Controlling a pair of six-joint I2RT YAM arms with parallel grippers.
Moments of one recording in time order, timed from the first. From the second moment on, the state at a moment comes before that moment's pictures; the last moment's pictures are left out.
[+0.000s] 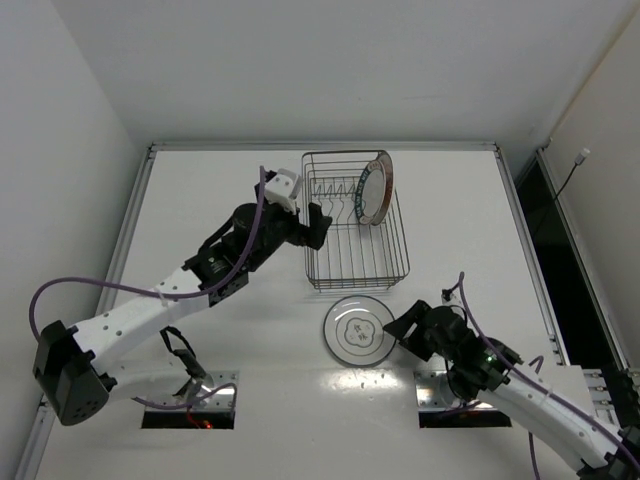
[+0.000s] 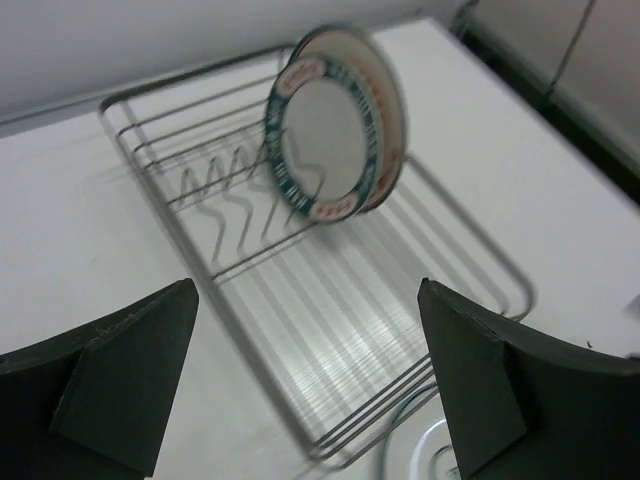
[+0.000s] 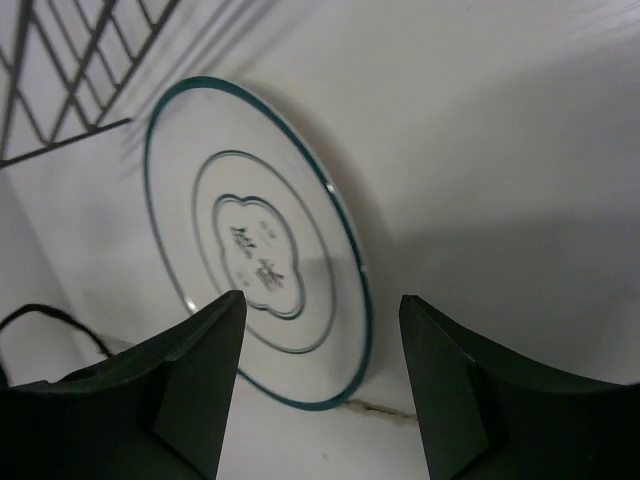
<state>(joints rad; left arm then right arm) -0.79 1.15 0.95 0.09 -0.19 -0.22 0.77 0.27 0.08 -0.59 0.14 1.28</state>
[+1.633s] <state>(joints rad) -0.81 0.92 0.71 -0.10 -1.00 -0.05 1.38 0.96 1.11 -1.08 0.64 1.57</state>
